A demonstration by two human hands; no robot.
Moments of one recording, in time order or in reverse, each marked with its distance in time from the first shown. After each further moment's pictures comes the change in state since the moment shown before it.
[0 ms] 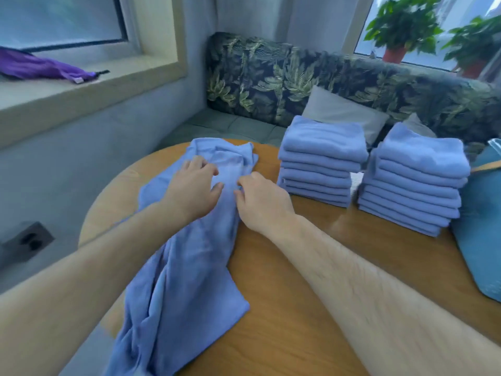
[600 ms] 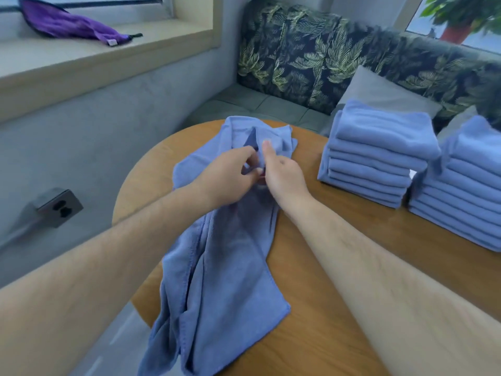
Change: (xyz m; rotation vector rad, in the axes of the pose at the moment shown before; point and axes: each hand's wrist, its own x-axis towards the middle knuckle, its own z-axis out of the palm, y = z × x) left_hand -0.004 -0.019 -0.005 -0.470 -0.064 0.007; right_hand 0.054 -0.030 0.037 0.863 -0.001 0.453
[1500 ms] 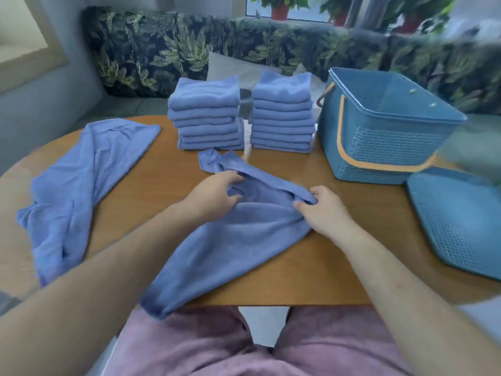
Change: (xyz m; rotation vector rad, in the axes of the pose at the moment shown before) left_hand -0.088 0.176 0.151 0.144 -0.410 0.309; right_hand -0.235 0.174 -0.264 -0.232 0.399 0.260
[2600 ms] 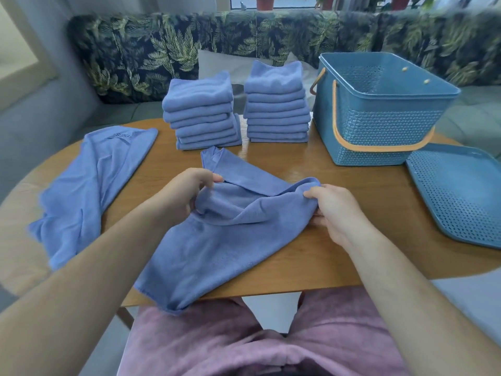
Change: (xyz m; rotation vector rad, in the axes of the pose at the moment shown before) left_hand -0.024 -0.013 -0.040 -0.927 -0.070 -0.577; right_hand -0.032 -0.008 -0.001 0.661 -0.008 0.297
